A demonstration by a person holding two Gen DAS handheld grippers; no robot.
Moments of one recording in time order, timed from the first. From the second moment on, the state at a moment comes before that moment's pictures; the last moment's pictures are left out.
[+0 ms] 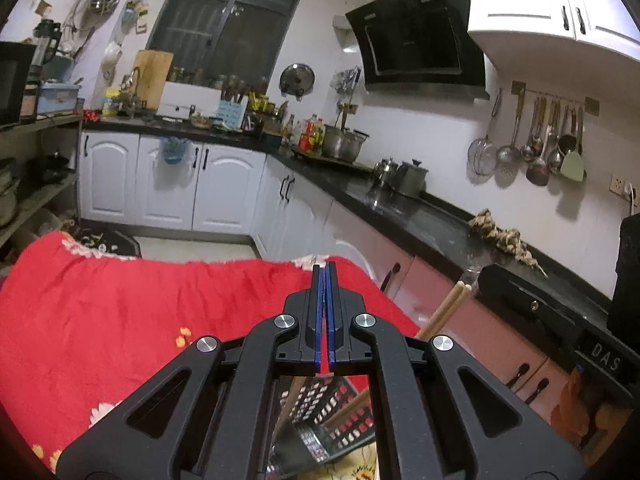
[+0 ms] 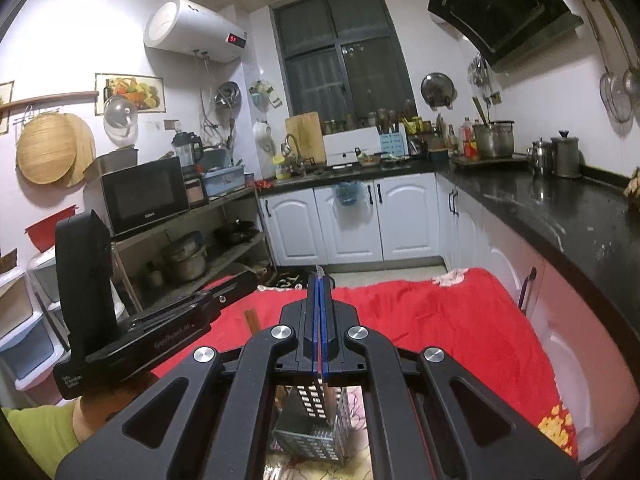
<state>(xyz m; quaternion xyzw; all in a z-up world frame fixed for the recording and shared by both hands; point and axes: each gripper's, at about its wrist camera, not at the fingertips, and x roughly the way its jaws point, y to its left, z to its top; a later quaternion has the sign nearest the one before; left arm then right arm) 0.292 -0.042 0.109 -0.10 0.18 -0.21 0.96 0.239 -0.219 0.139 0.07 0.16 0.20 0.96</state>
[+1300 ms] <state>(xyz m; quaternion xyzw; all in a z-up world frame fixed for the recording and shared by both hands) 0.243 0.006 0.112 -0.12 0.21 -0.18 0.95 0.195 -0.241 0.112 0.04 0.20 0.16 0.97</state>
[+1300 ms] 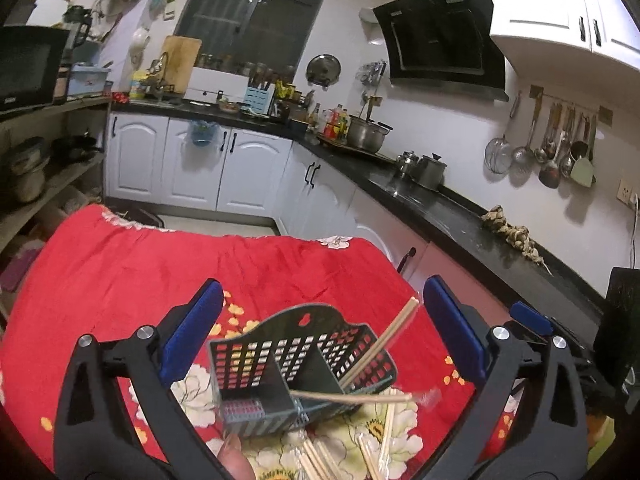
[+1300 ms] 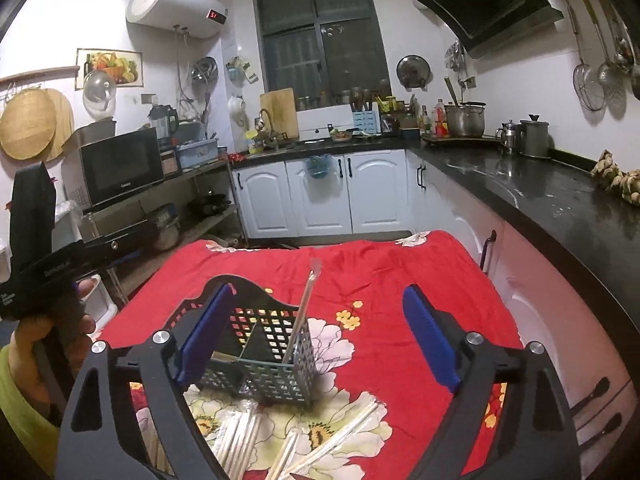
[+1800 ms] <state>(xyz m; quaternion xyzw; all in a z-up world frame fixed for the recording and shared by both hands) 0.192 0.013 0.111 -0.10 0.19 -0.18 0.96 0.160 -0.255 0.112 0.03 0.19 0.15 0.97</state>
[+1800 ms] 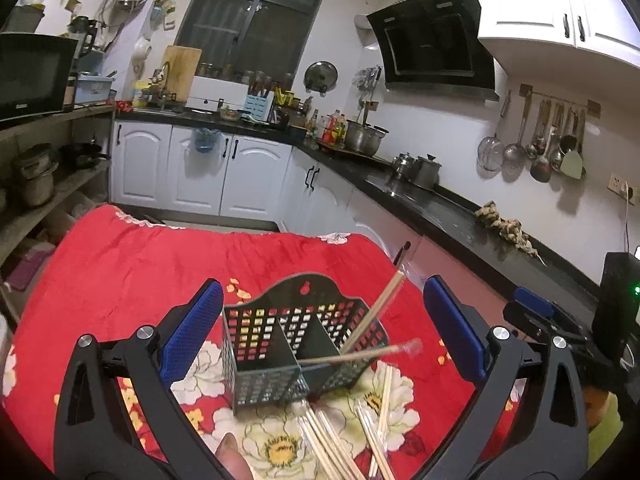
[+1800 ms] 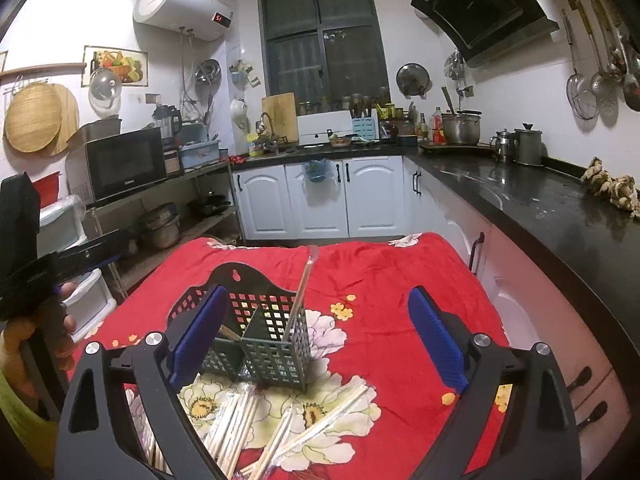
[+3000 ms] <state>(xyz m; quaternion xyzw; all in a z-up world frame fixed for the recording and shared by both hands) 0.147 0.031 -0.006 -0.12 0.32 -0.14 0.93 0.142 -0.230 0.040 -0.02 0.27 0.17 0.95</state>
